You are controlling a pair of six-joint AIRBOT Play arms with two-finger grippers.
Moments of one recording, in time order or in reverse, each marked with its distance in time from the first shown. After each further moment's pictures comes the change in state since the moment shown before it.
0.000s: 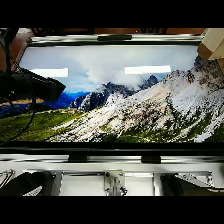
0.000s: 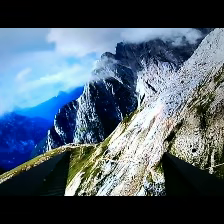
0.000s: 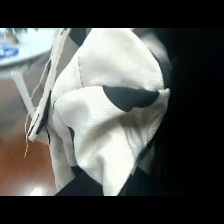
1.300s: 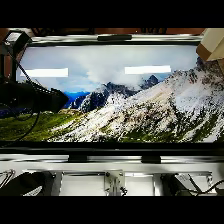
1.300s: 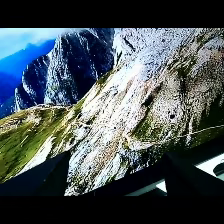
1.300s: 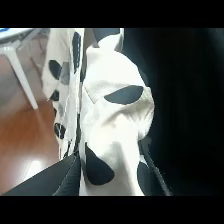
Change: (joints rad) left arm 0.000 0.000 -0.002 -0.109 -0.130 -0.031; right arm 0.001 0.253 0.000 0.028 0.361 -0.046
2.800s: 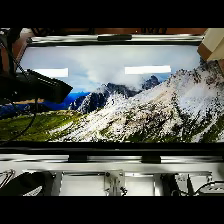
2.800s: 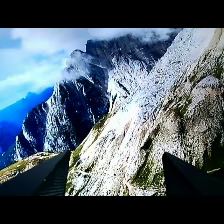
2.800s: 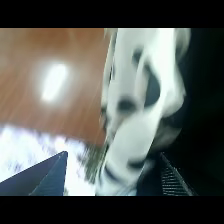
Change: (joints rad) left arm 0.000 -0.004 -0.003 -0.002 0.182 0.052; right arm -0.001 0.127 -0.001 0.255 0.492 -0.232
